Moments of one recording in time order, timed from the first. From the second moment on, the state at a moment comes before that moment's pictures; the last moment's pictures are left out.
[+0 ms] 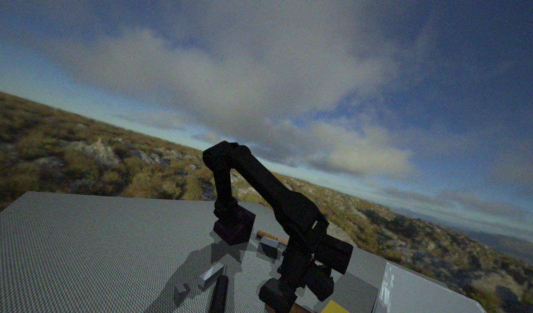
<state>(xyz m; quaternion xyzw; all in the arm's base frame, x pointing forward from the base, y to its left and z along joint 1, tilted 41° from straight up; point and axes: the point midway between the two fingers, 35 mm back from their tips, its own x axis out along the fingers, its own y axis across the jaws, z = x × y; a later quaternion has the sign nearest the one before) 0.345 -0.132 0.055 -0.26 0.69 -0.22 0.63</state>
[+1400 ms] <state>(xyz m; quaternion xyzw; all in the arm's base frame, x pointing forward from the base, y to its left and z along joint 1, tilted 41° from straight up) 0.384 -0.132 0.052 -0.26 0.69 -0.23 0.63</state>
